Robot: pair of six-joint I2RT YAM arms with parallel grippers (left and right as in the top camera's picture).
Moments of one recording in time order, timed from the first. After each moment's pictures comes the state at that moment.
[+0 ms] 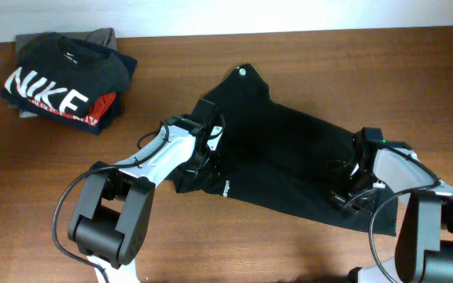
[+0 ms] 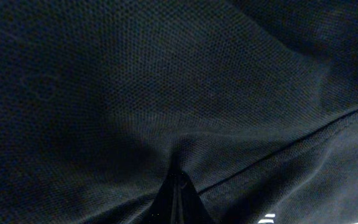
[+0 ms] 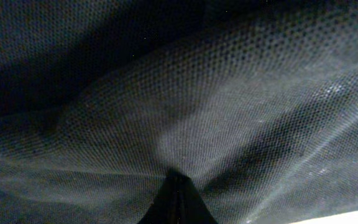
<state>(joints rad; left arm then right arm) -0.46 1.96 1.28 -0.78 0.21 -0.19 -0.15 1.67 0.85 -0.93 -0.07 0.44</state>
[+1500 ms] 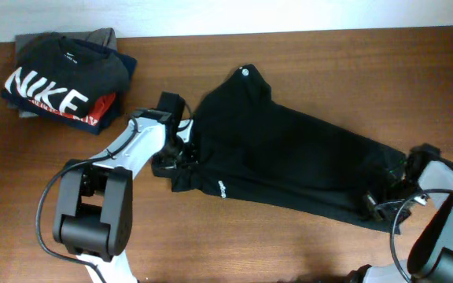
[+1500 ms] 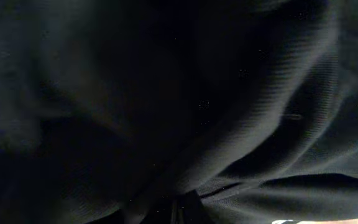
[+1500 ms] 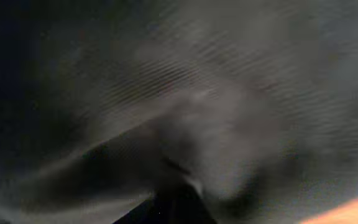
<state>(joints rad) -0.26 1.96 1.28 -0.83 0.29 -0.25 -0.53 1.66 0.83 -0.93 -0.19 0.51</state>
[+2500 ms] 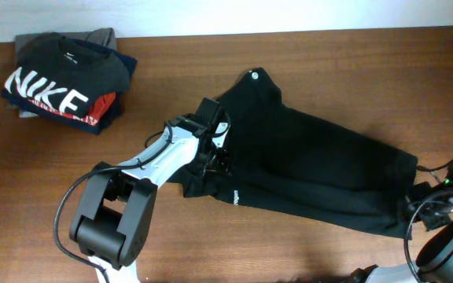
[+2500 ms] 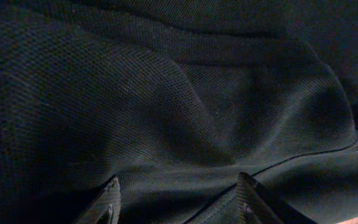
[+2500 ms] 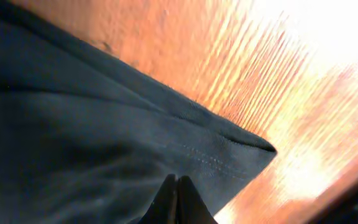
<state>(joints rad) -0.48 1.96 1.28 -0.70 0.29 -0.25 -0.77 1.68 1.00 -1.03 -0.05 0.52</state>
